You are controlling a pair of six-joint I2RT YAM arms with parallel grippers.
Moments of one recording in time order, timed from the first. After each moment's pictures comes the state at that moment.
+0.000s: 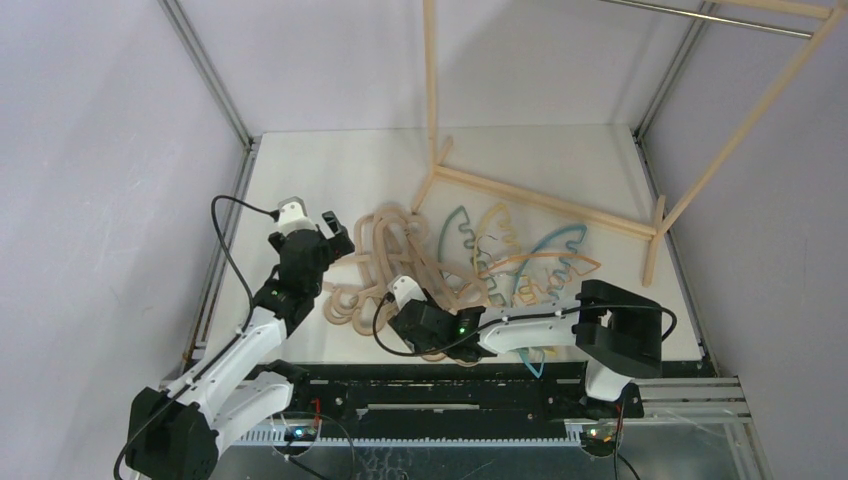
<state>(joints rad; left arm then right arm) -0.38 0.91 0.52 0.01 -0.48 -0.47 1.29 1.66 0.89 -0.09 0.37 0.34</state>
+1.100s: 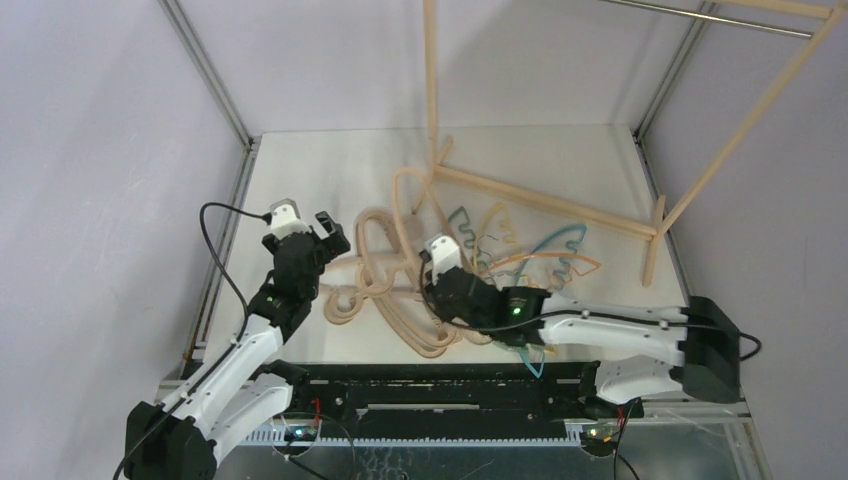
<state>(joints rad) -0.37 0.84 0.50 0.03 -0.50 -0.47 1.24 1.34 0.91 -0.26 0.44 0.36</state>
